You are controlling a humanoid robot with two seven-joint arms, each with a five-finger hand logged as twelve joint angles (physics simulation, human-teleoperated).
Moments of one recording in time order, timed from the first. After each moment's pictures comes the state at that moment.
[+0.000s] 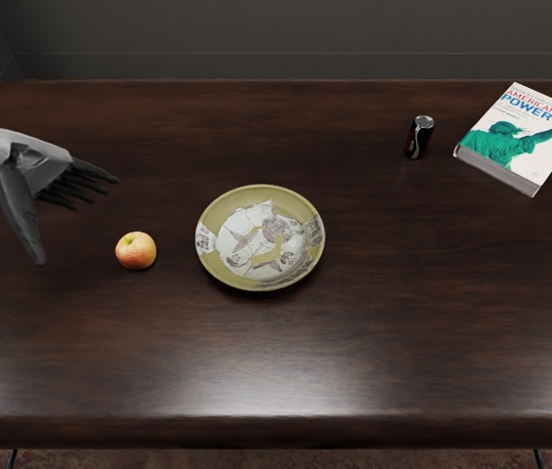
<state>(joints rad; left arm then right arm) -2.09 0.74 1.07 -1.37 -0.05 -0.60 0.04 -0.08 0.00 0.03 0.19 0.03 0.06 -0.03</state>
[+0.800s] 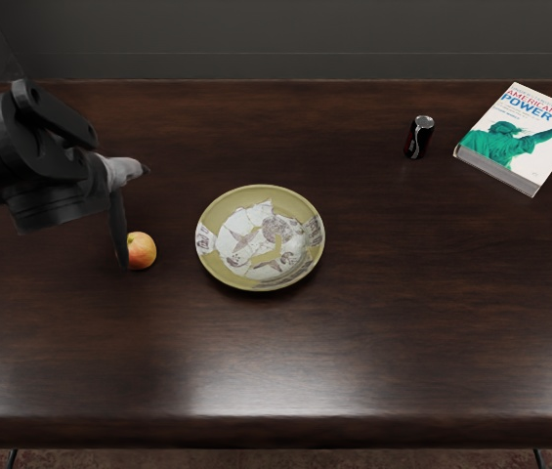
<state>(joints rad) -2.06 0.00 1.34 -1.49 -0.42 0.22 0.04 -0.08 0.00 0.03 0.19 0.03 0.06 -0.03</state>
